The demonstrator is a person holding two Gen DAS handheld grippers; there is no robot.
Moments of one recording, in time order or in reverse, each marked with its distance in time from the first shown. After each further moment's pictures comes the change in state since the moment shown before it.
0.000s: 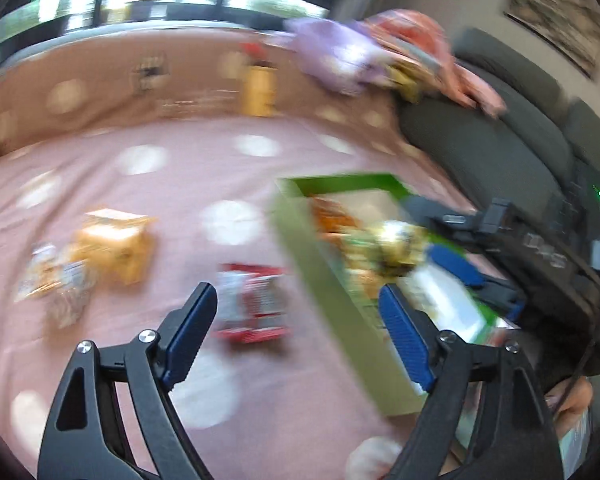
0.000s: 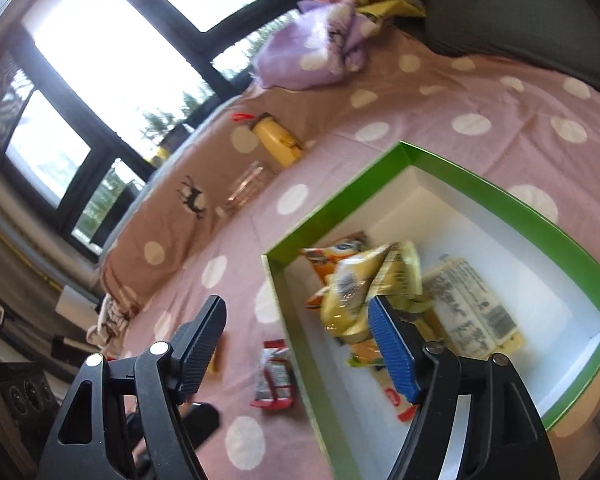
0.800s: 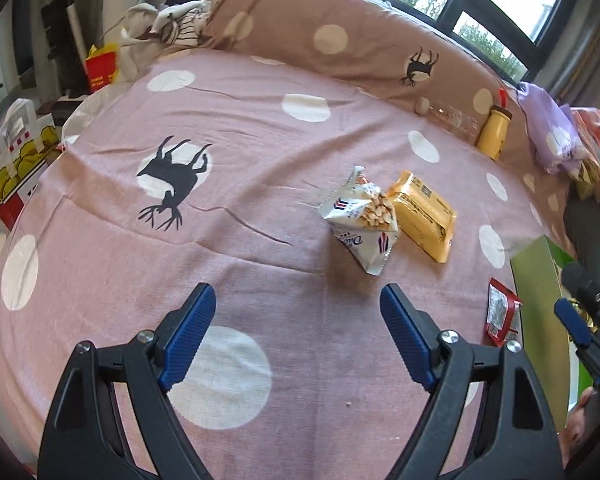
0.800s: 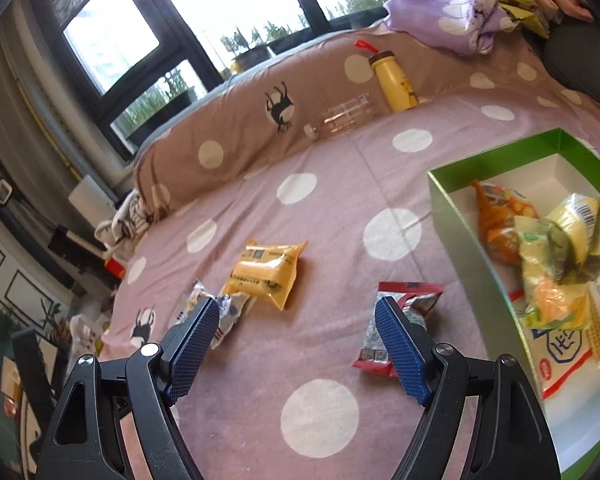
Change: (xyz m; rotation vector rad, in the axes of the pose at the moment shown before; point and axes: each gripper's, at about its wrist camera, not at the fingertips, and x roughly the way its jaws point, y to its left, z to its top) left arm -0.043 0.173 -0.054 -0.426 -0.007 0.423; right arm 0.069 0.101 -0.071 -0.296 0.177 0.041
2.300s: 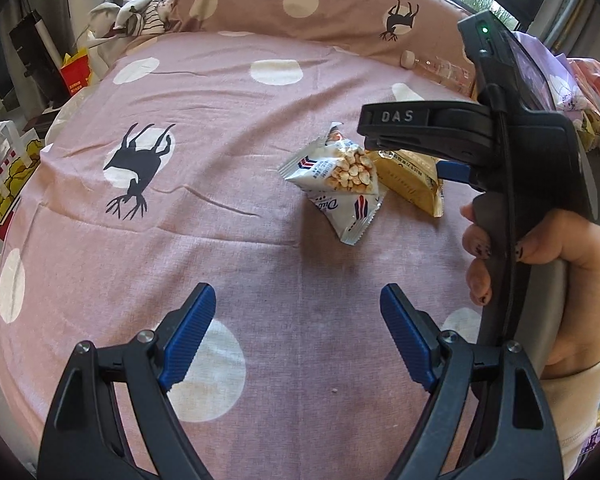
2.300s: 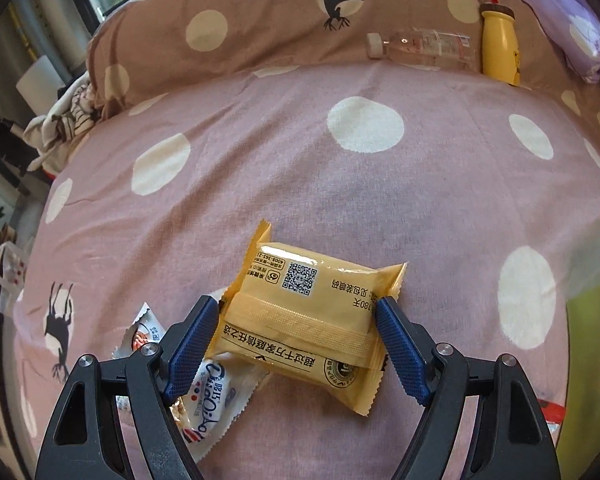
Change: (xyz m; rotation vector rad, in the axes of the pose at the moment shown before) left arm 0.019 -0.025 -0.007 0.116 0.113 0.031; right arm 0.179 0.075 0.033 -0.237 0.338 -0.169
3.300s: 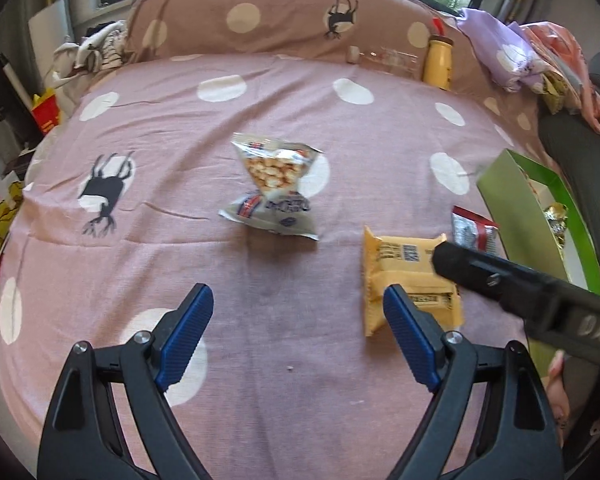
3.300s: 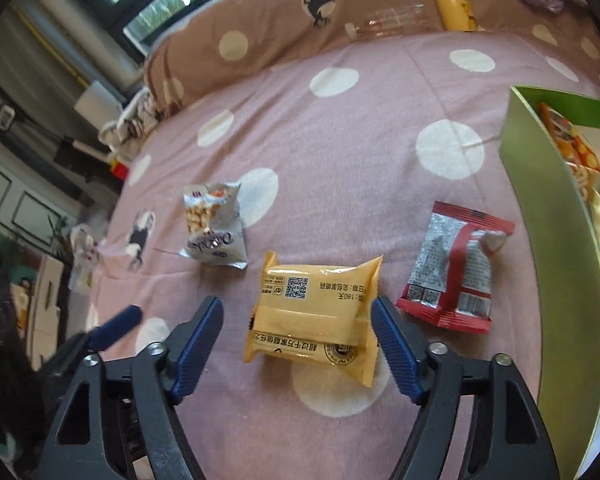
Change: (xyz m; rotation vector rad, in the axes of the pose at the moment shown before) left arm -0.018 -0.036 -0.014 0.149 -0.025 -0.073; right arm -0.098 -0.071 -0.103 0.127 -0.033 0.258
